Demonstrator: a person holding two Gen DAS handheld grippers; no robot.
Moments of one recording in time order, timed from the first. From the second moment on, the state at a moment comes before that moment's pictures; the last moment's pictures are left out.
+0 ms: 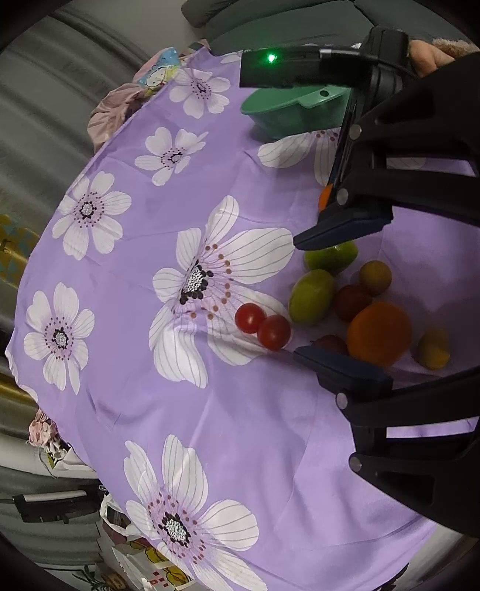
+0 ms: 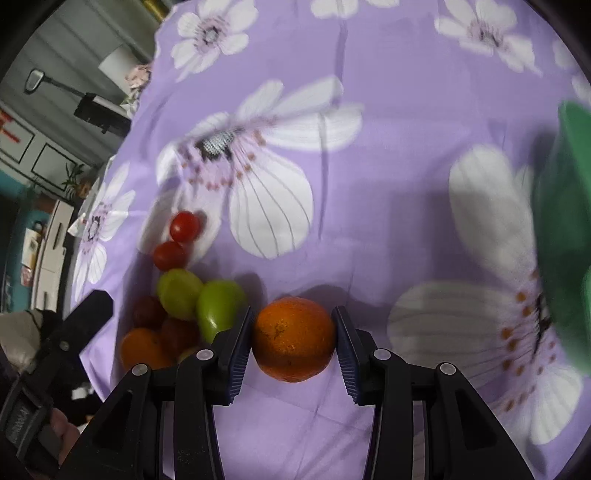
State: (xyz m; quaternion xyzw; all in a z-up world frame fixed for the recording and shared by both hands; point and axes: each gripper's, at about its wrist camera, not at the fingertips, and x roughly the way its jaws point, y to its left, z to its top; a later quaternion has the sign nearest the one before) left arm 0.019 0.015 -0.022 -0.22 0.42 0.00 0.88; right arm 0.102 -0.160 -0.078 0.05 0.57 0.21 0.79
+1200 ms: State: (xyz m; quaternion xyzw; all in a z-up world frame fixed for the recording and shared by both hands) left arm 0.044 -0.074 -0.053 -0.15 0.48 -0.11 0.86; right arm 0.107 -0.186 -0.073 0.15 0.55 0.22 0.79
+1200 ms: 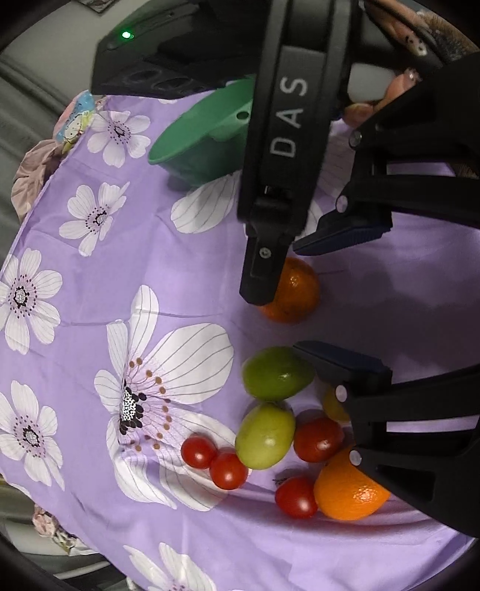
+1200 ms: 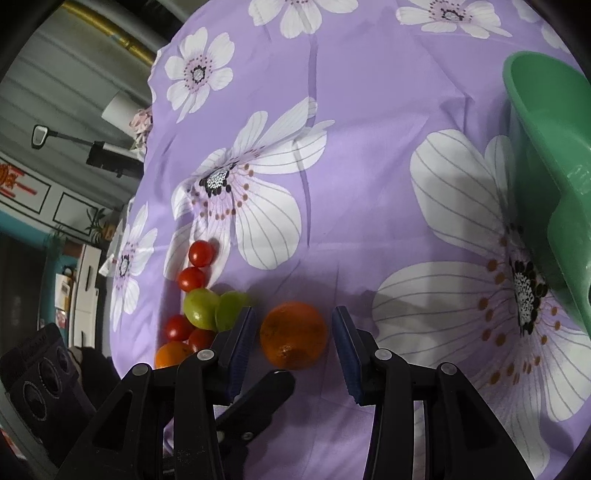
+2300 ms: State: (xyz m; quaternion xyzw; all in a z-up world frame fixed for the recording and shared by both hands) left arm 0.057 -0.074 -0.068 -0.18 0.48 -0.12 0.85; right arm 0.109 -0.179 -0.088 0.13 0.58 0.24 0.77
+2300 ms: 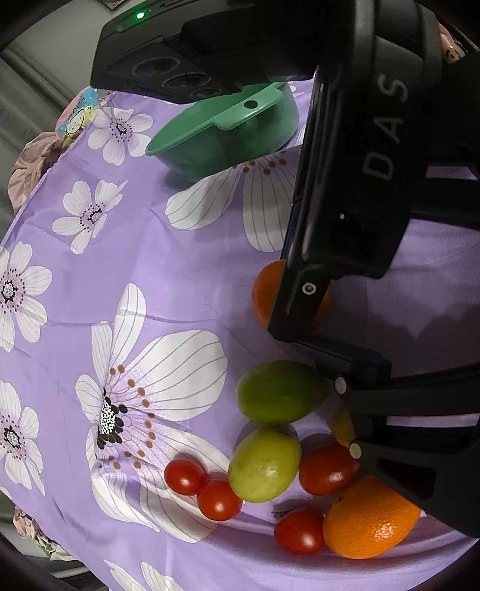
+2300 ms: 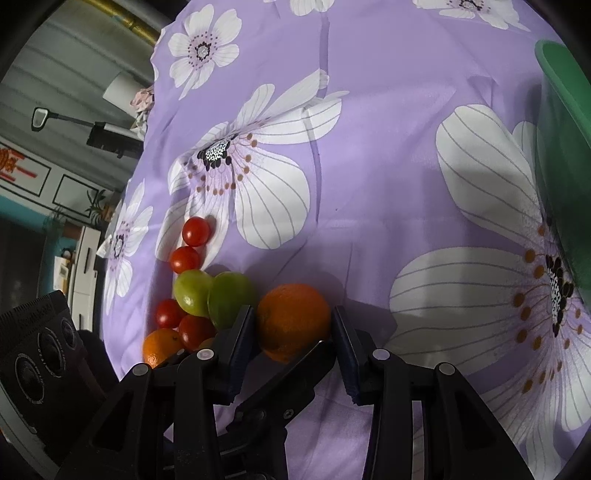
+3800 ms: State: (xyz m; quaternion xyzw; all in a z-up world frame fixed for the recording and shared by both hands) left arm 0.015 -0.087 0.009 -0.14 0.35 -0.12 0.92; right arm 0.066 -0.182 -0.006 0.12 0.45 0.26 0.85
